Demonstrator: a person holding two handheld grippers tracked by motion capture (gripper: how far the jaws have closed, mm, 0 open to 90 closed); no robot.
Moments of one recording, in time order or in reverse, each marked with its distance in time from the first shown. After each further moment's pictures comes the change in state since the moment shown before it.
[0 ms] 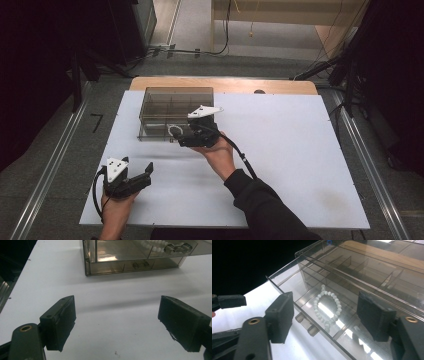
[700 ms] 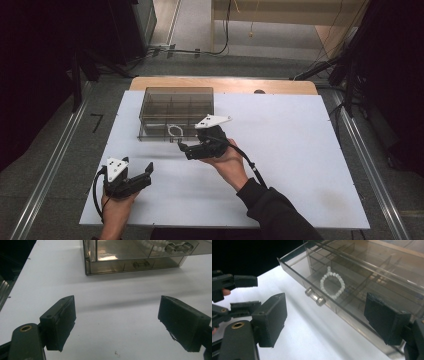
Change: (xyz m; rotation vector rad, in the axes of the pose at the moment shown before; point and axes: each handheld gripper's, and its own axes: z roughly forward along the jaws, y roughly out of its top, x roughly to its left) left arm -0.001 0.000 0.001 0.006 0.003 -0.004; right arm 0.007 -0.020 -0.032 0.037 0.008 -0.027
